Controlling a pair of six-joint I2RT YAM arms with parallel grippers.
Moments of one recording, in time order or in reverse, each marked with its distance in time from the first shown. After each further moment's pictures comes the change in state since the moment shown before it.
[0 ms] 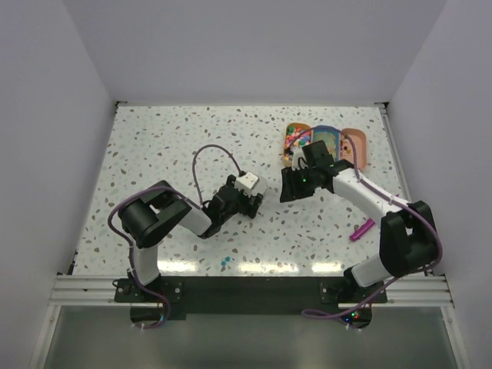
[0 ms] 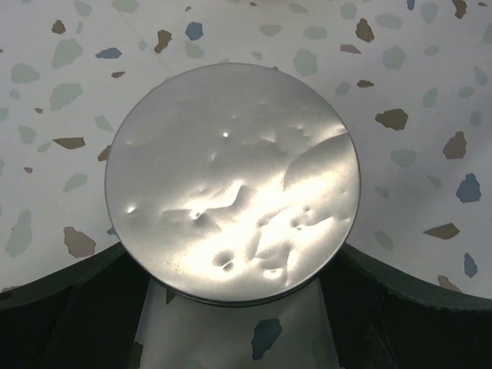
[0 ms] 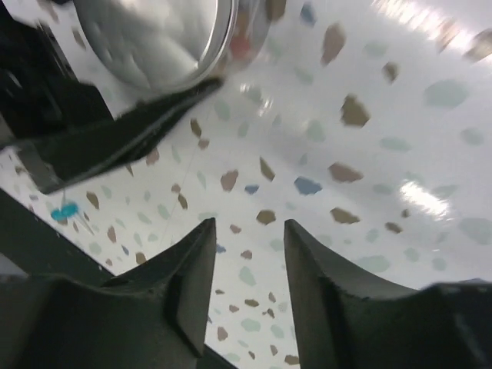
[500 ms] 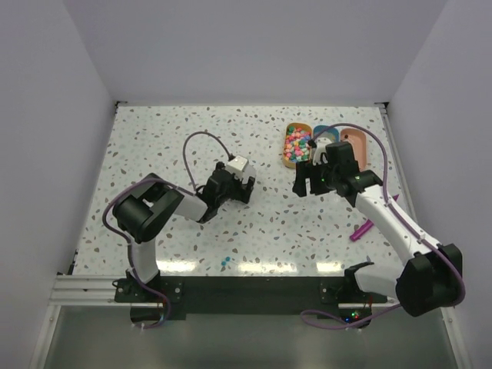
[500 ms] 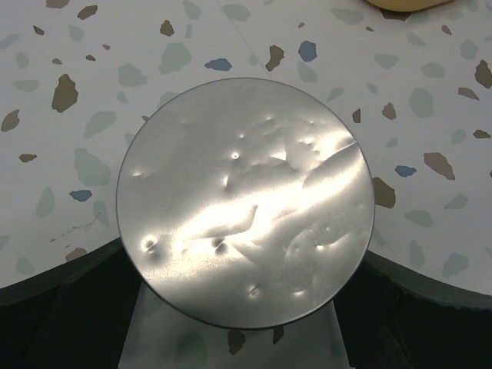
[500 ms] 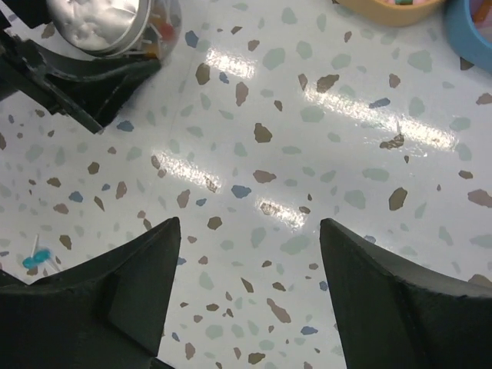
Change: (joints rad) left arm 0.133 0.002 0.102 -0.167 0.015 -0.021; right arm -0.096 -0.277 -0.009 0.020 0.177 -0.021
